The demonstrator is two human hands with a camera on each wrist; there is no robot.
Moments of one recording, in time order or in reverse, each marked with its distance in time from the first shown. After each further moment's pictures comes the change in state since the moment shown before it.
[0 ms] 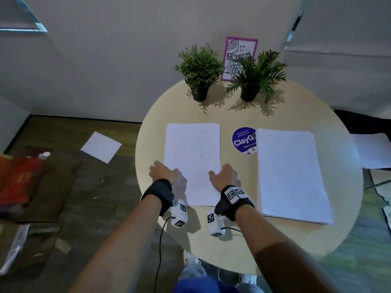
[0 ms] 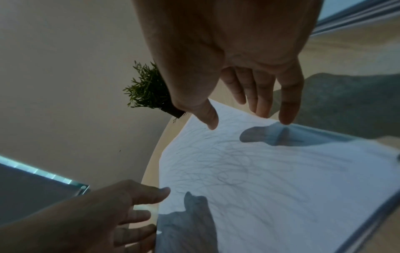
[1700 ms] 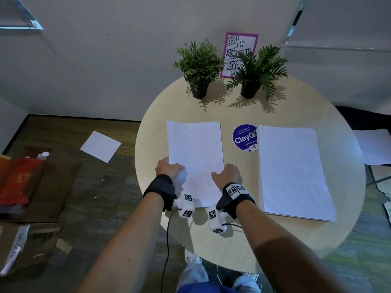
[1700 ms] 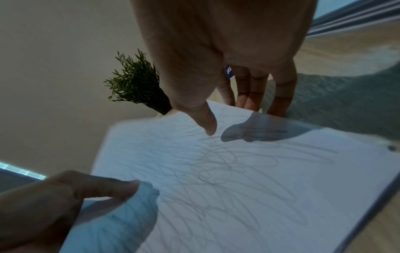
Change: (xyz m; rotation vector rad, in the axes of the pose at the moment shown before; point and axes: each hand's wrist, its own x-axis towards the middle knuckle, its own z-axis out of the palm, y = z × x) left_hand -0.011 0.009 -0.008 -0.383 -0.168 0.036; right_hand 0.021 0.010 0.015 -0.038 0.051 -0.008
